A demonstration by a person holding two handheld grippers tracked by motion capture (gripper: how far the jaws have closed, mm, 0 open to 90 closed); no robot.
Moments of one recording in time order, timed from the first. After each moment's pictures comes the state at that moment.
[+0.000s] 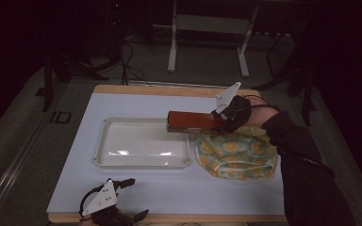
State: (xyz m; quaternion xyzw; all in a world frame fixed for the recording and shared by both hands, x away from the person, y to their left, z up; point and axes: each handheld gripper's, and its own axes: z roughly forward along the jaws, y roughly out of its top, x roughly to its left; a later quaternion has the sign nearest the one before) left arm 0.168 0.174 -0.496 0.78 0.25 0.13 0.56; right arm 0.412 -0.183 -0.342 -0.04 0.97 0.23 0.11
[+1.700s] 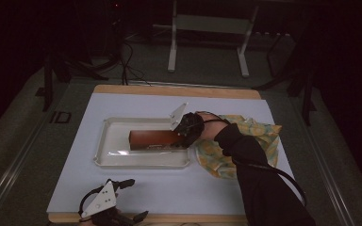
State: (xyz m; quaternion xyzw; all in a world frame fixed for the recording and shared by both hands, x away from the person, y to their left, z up) left arm 0.166 0.174 -0.496 0.78 0.24 0.13 0.56; right arm 0.409 -0.070 -0.423 -0.08 0.96 0.25 0.06
